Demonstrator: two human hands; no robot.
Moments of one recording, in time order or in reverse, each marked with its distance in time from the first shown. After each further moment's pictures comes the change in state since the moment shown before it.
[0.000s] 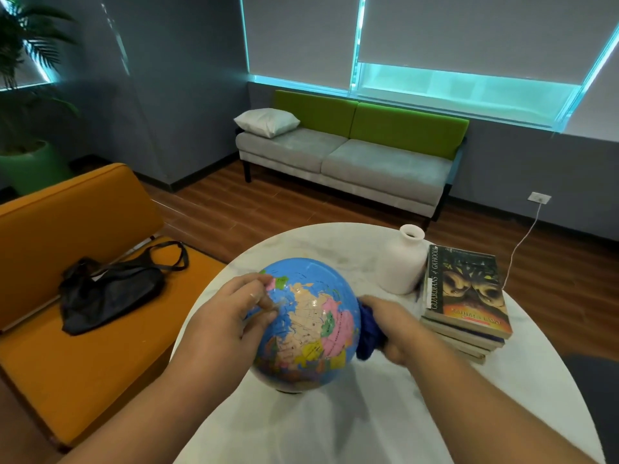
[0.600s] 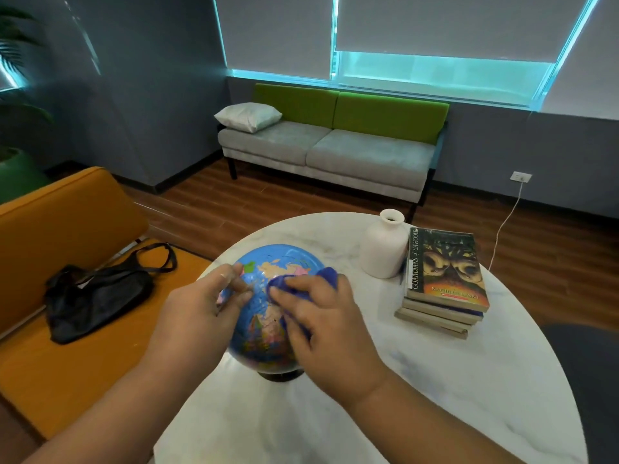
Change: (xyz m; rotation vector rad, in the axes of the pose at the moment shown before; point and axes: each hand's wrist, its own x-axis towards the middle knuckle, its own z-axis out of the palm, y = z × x) left_hand 0.005 0.011 0.003 0.026 0.074 -0.155; right_hand -0.072 0.030 0.040 -0.785 0.307 -1.453
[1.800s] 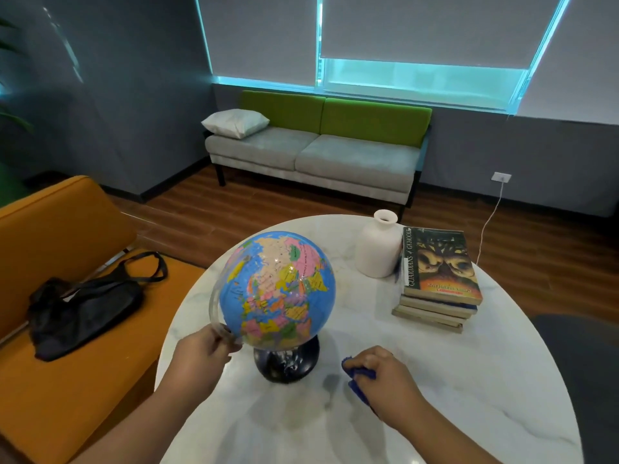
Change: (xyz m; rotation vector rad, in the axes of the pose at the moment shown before) left_hand -0.004 -0.108 0.046 -0.166 -0.216 -0.363; right_hand -0.101 0.082 0.011 0.093 -0.513 0.758
